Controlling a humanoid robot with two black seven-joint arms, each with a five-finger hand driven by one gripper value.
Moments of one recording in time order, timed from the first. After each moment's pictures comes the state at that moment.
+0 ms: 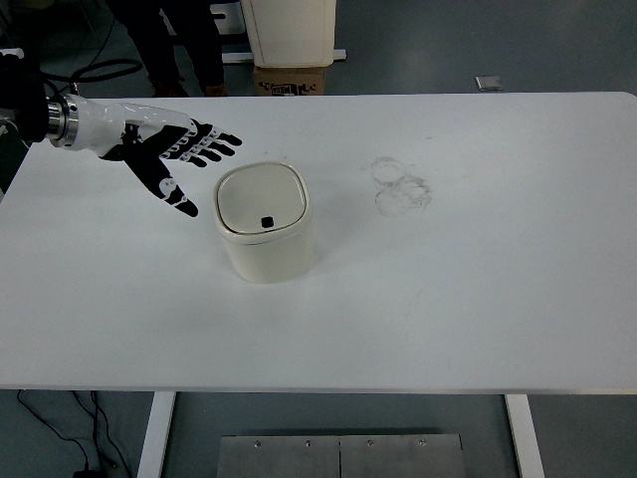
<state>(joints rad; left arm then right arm) -1.52 0.75 0.23 -1.14 0.48 -0.53 -0.03 0.04 0.00 0.28 0.09 -0.32 0.06 0.04</state>
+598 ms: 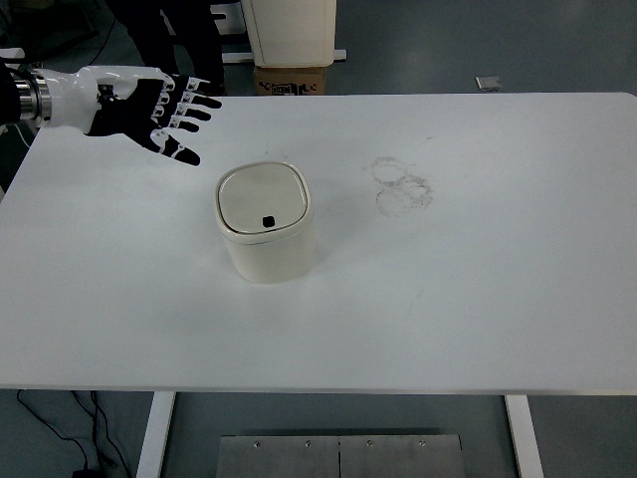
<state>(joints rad) -1.59 0.77 0.35 -1.13 0.15 -0.49 -0.03 0.04 0.00 0.28 0.10 -0.32 0.06 0.04</state>
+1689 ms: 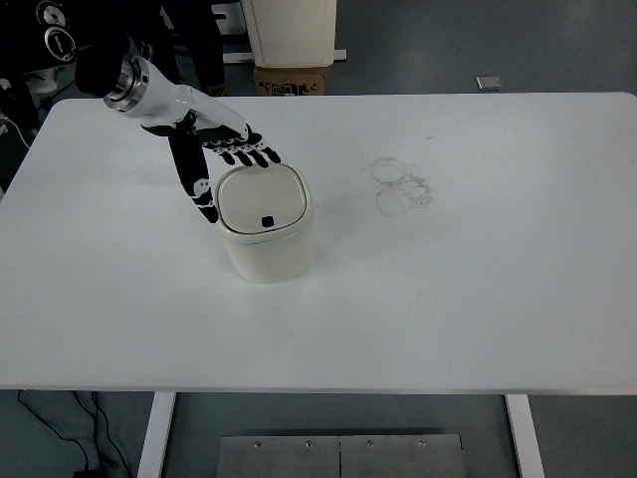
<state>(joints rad) -1.91 0.50 0.59 -1.19 0.45 -0.61 0.02 0.04 0.00 0.28 0.09 -0.32 0.06 0.04</state>
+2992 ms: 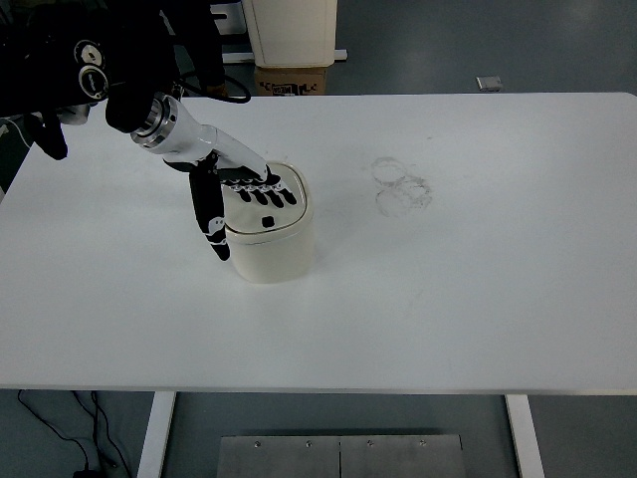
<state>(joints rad) -1.86 0.48 0.56 -1.27 0.47 -0.61 0.06 0.04 0.00 0.28 0.10 -0.32 0.06 0.04</state>
